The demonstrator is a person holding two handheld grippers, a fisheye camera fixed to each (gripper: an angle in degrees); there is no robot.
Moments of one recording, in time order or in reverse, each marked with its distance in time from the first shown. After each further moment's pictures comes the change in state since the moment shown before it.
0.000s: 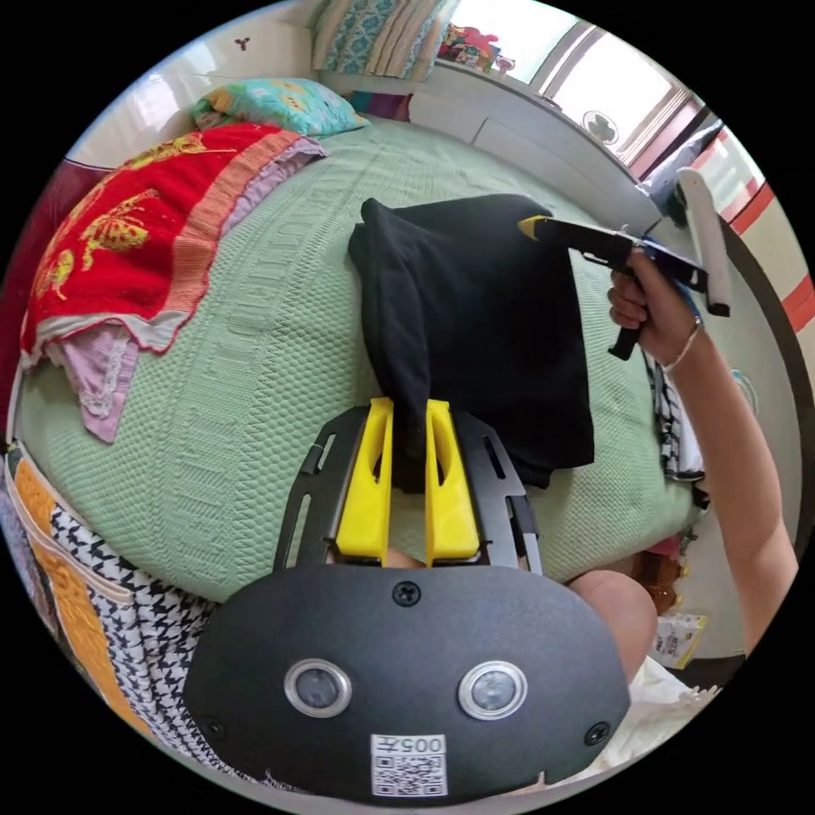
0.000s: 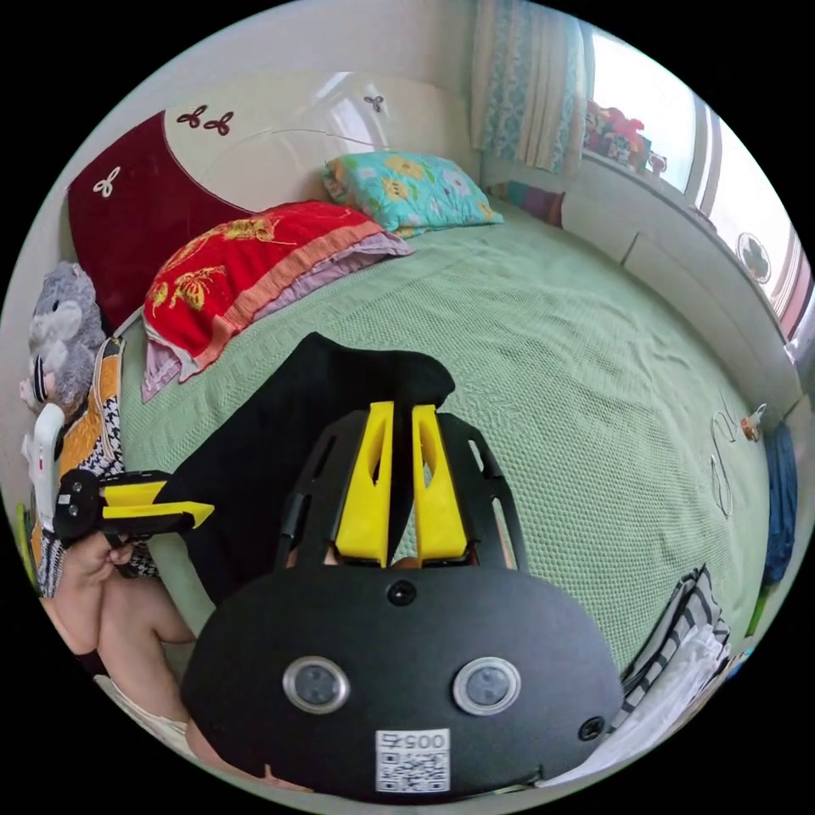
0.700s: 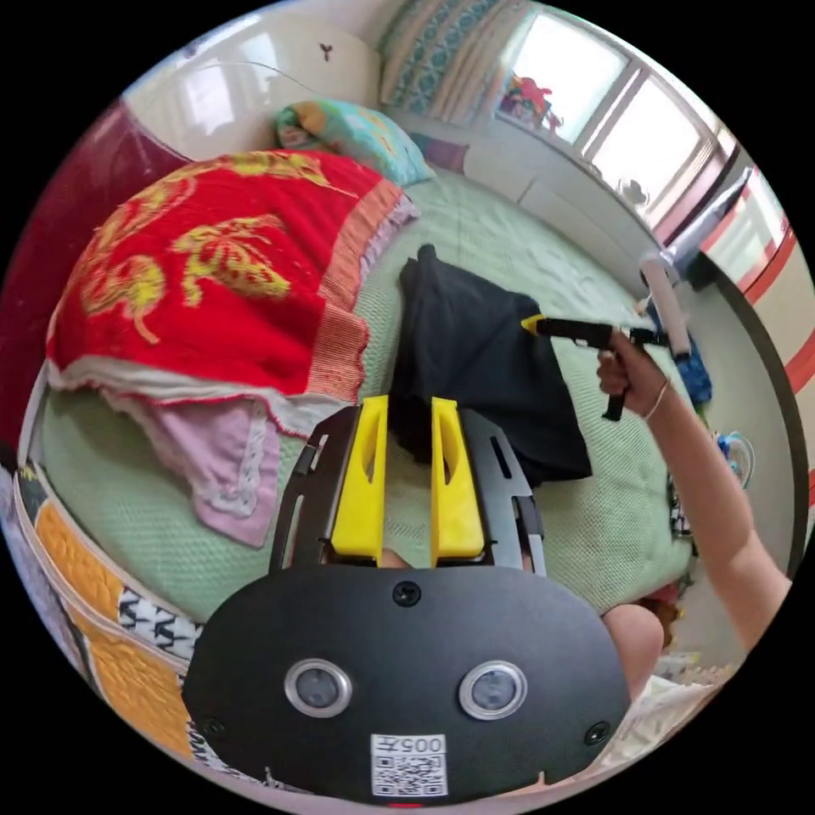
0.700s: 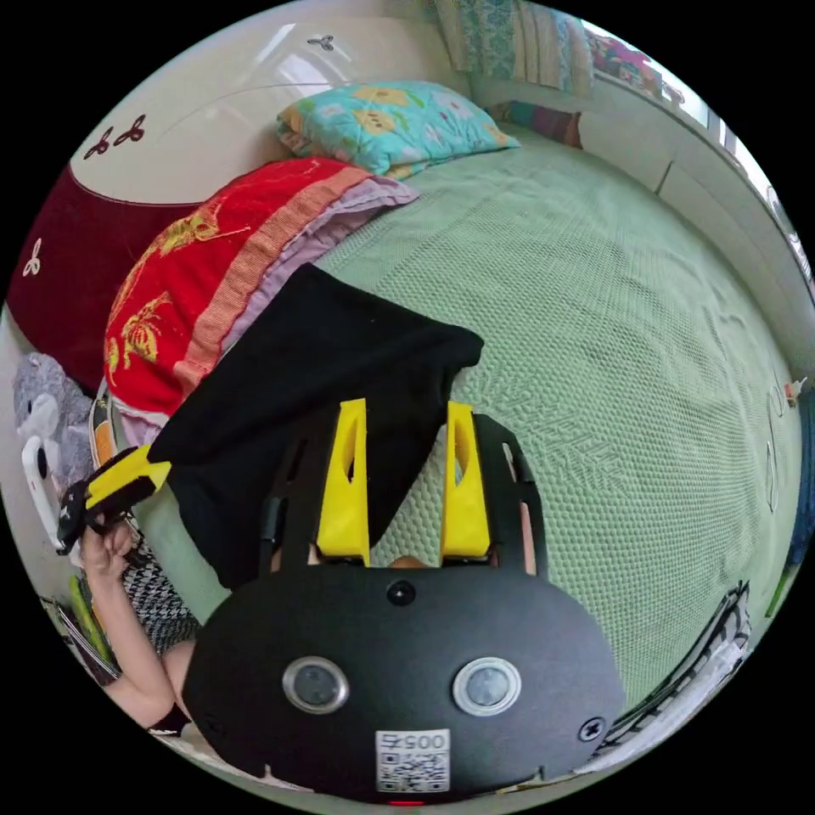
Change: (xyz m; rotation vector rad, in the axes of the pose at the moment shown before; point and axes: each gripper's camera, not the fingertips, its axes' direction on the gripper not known) left arm -0.051 -0.010 -0.105 0.160 -0.017 -0.093; right arm -0.020 0.001 0.037 -0.155 -0.123 0.184
